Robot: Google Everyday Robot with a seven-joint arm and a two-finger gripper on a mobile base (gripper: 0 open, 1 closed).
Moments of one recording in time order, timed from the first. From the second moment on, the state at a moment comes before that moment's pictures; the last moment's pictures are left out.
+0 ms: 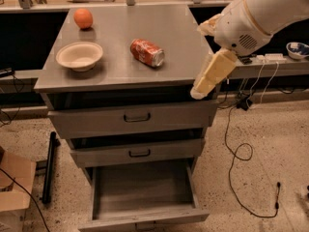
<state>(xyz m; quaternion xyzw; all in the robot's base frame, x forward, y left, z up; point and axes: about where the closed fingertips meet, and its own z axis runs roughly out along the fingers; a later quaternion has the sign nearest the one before) 0.524 -0.101 0.963 -0.63 0.70 0.09 0.31</state>
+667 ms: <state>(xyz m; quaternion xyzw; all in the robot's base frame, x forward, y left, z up) 0.568 -0.068 0.921 -0.60 0.71 0.14 0.36</state>
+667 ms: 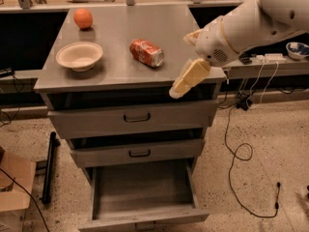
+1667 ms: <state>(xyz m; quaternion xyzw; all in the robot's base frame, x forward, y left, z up) 0.688 -0.018 0.867 -0.55 0.65 0.26 0.45</state>
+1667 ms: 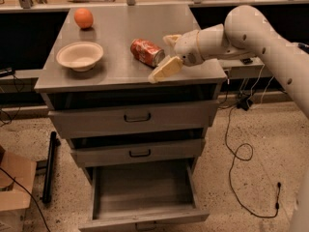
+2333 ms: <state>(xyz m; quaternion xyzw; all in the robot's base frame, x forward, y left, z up) 0.731 0.011 0.847 -0.56 0.63 0.30 0.45</state>
